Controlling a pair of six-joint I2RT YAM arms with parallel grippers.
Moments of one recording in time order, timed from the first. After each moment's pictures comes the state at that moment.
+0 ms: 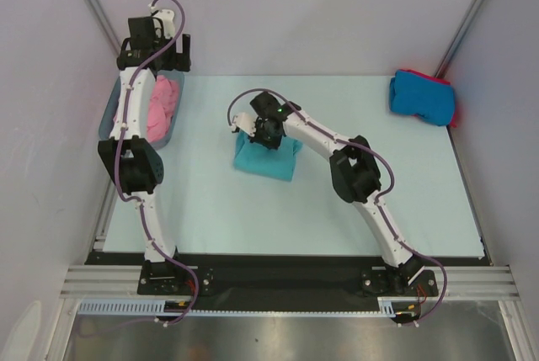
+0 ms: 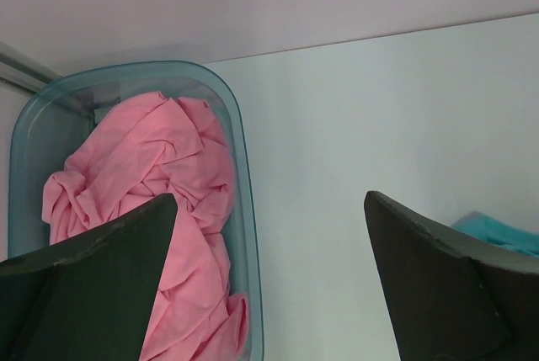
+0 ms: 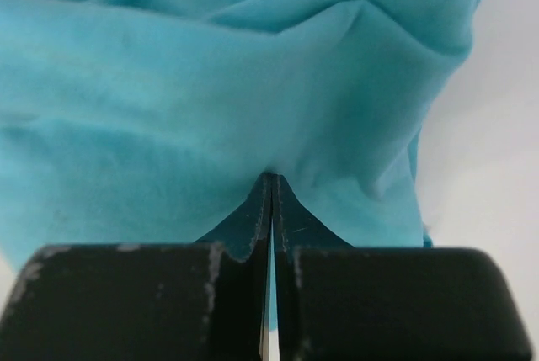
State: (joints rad) left arm 0.06 2.15 2.30 -0.69 0.14 0.17; right arm 0.71 2.44 2.20 -0.83 -0.11 -0.69
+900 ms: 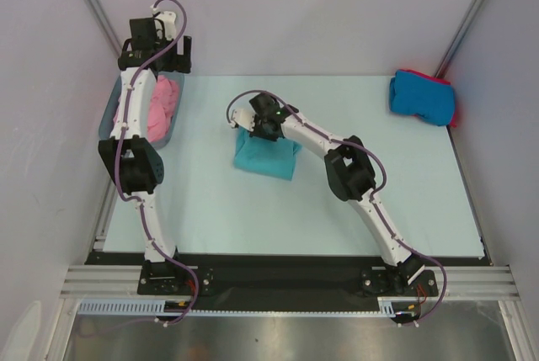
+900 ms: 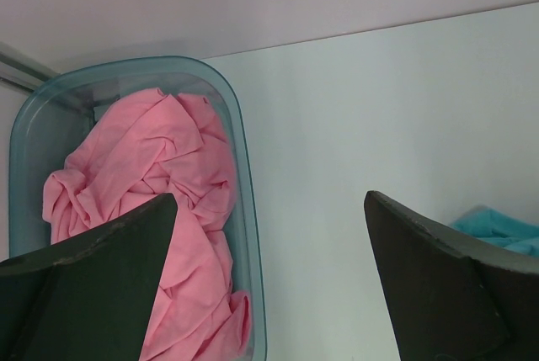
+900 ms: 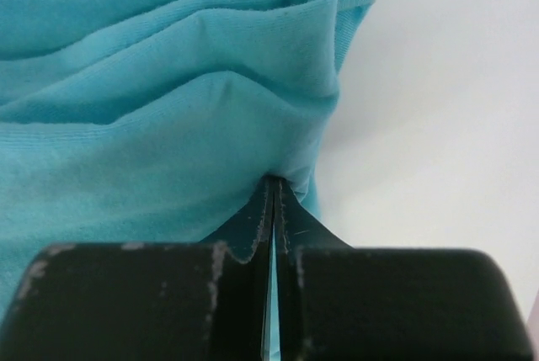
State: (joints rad) left arm 0.05 2.15 2.29 -0.69 0.13 0.19; right arm 0.69 2.54 2.25 -0.63 0.05 -0.78
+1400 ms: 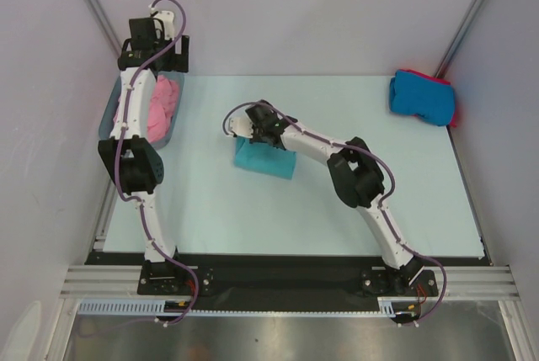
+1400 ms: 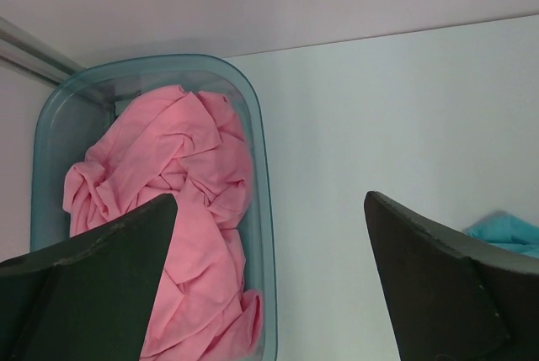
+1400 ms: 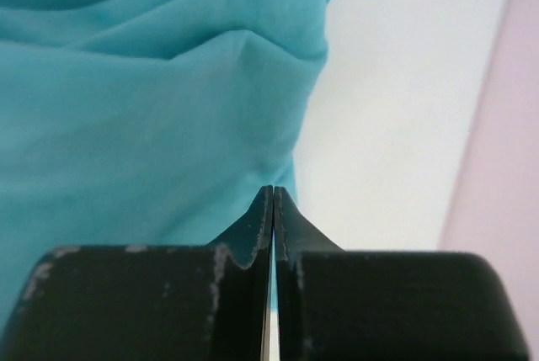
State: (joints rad) left arm 0.06 2.15 2.29 -0.69 0.08 0.18; right arm 0.74 2.41 2.00 -0.41 0.23 -0.88
